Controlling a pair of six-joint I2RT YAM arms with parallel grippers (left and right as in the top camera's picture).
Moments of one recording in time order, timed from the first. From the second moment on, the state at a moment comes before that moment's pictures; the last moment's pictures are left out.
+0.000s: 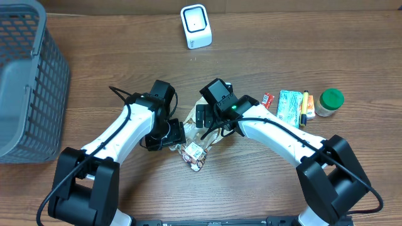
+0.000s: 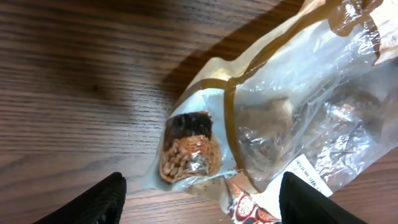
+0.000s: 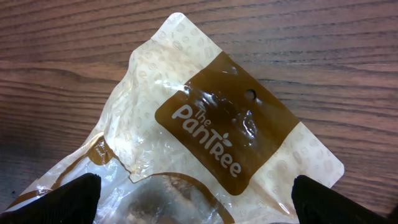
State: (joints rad) left arm -0.34 1.71 1.05 -0.92 0.21 -0.54; right arm 0.66 1.81 1.20 -0.59 0.06 0.64
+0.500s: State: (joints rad) left arm -0.39 1.70 0.94 -0.70 0.25 -0.65; right arm 0.66 1.81 1.20 -0.58 0.02 0.64
